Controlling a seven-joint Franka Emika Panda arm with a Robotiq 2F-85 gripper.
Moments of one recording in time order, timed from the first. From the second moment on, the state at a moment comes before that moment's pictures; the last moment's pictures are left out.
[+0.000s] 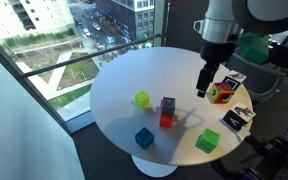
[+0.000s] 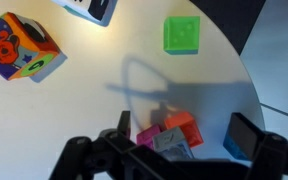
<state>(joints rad) 0.10 -0.04 0.09 -2.29 0.02 2.12 -0.16</state>
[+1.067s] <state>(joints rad) 0.10 -0.27 0.06 -2.35 0.03 1.98 -0.05</state>
